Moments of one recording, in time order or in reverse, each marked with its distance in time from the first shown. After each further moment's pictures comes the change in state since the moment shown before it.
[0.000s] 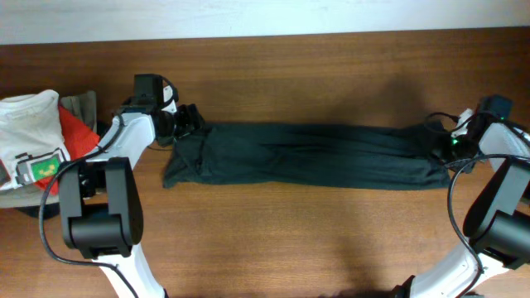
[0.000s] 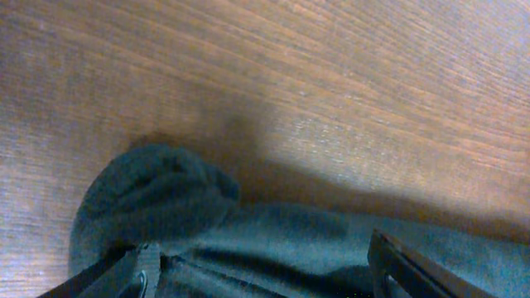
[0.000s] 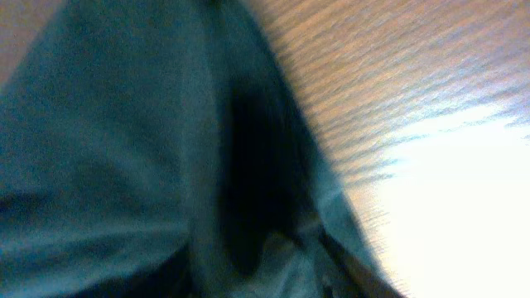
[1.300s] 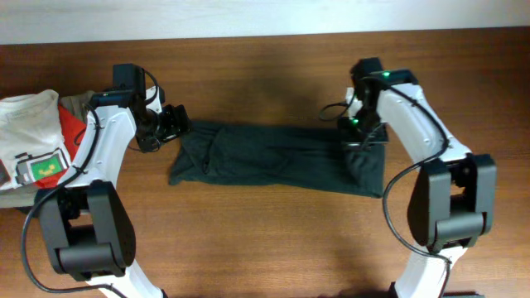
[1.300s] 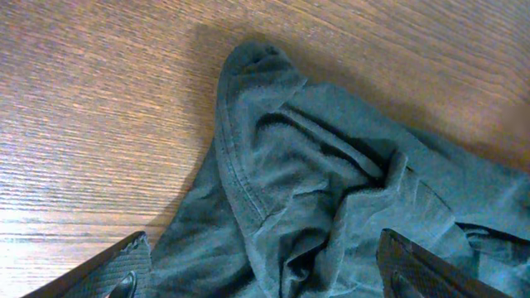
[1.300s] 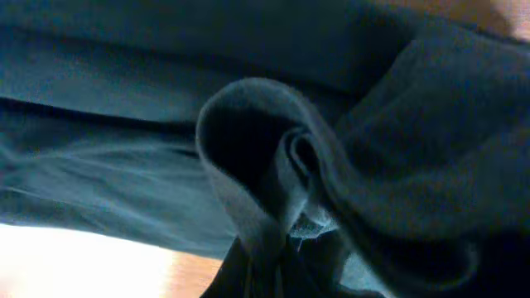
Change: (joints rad) left arm 0.044 -0.134 0.105 -0.395 -0.007 0.068; right arm 0.648 0.024 0.305 -0.466 0.061 0.051
